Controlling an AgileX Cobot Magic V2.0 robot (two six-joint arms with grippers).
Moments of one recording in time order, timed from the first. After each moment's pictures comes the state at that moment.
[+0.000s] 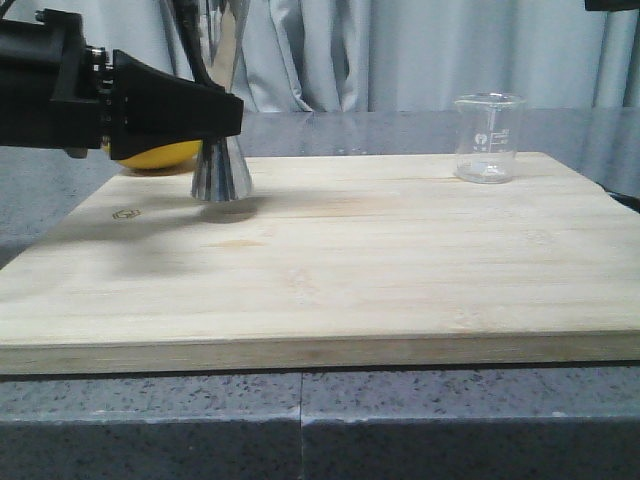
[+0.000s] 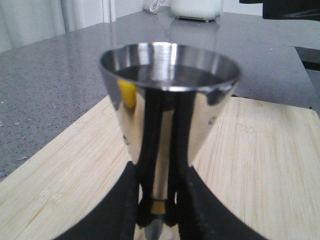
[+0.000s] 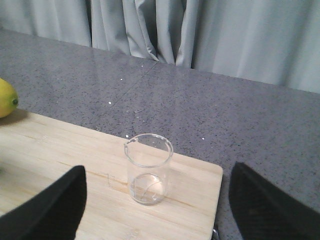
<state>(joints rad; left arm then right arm) -0.22 1.68 -0.75 1.27 -1.15 -0.71 0.28 0.85 -0.48 -0.03 -0.13 -0.04</state>
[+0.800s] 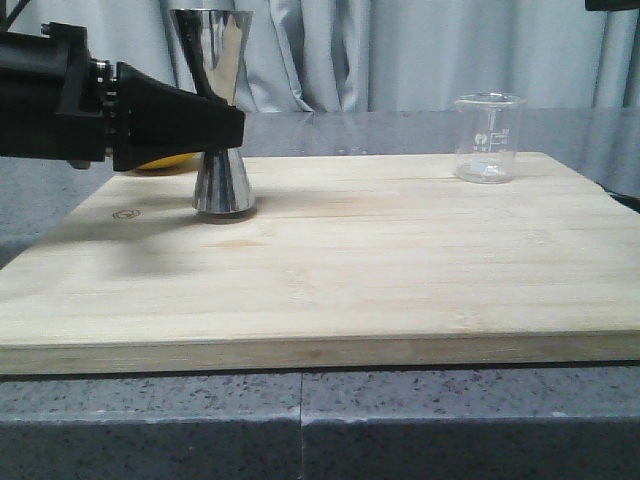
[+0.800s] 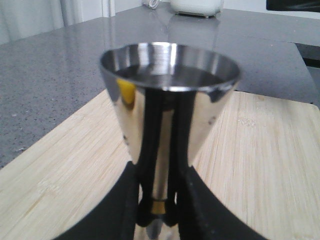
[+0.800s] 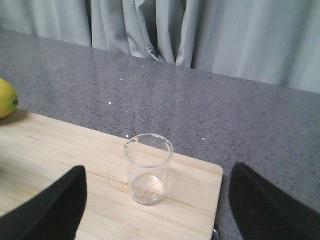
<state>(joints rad) -0.22 1.70 -0.75 1.27 -1.15 -0.71 0.28 0.85 -0.48 -0.03 -0.13 -0.04</state>
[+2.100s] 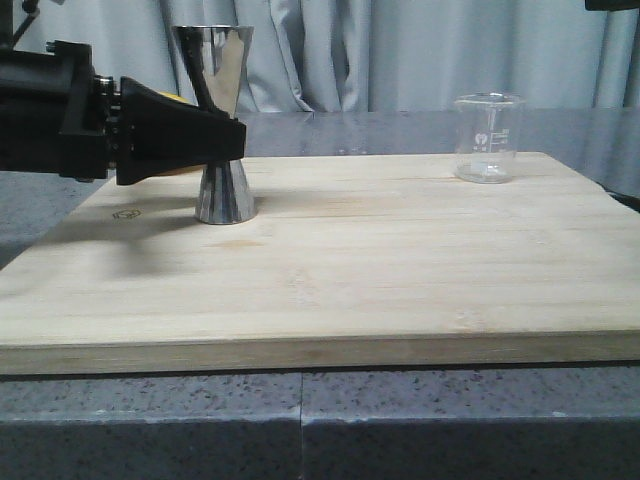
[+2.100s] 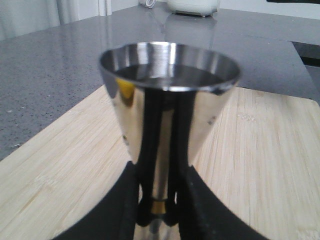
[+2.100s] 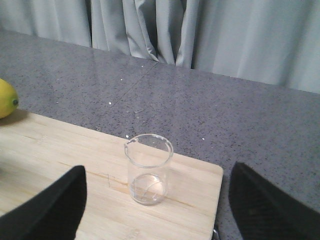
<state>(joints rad) -0.22 1.73 -0.75 1.27 -1.17 -0.67 0.28 0.85 -0.48 -0.03 -0.13 -0.04</state>
